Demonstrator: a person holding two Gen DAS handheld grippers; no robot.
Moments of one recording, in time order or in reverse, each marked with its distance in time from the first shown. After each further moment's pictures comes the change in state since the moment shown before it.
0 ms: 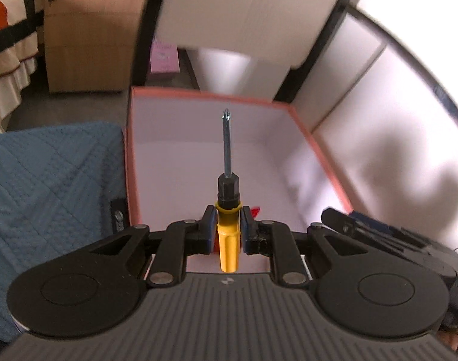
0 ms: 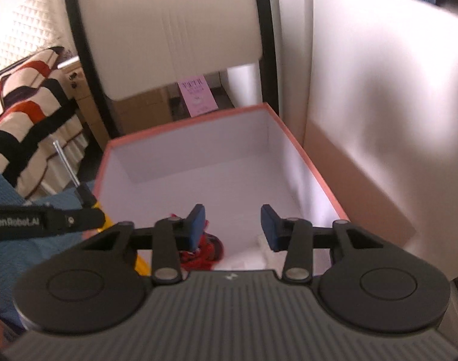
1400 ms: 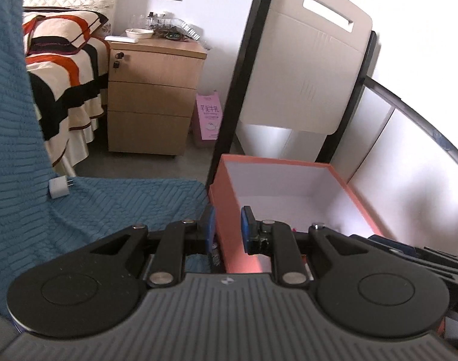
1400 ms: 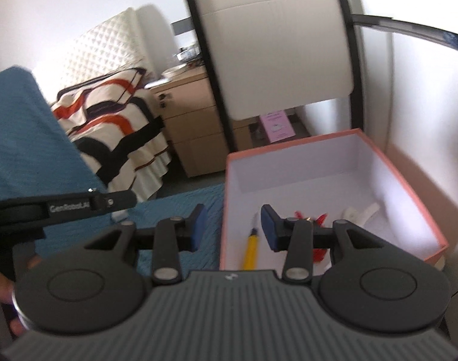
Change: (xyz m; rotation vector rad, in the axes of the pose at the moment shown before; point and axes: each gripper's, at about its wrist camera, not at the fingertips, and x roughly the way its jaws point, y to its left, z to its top) left arm -0.158 0.083 -0.058 0.014 -0.301 0.146; right arm -0.099 0.086 -0.030 -0.047 -0.125 0.277
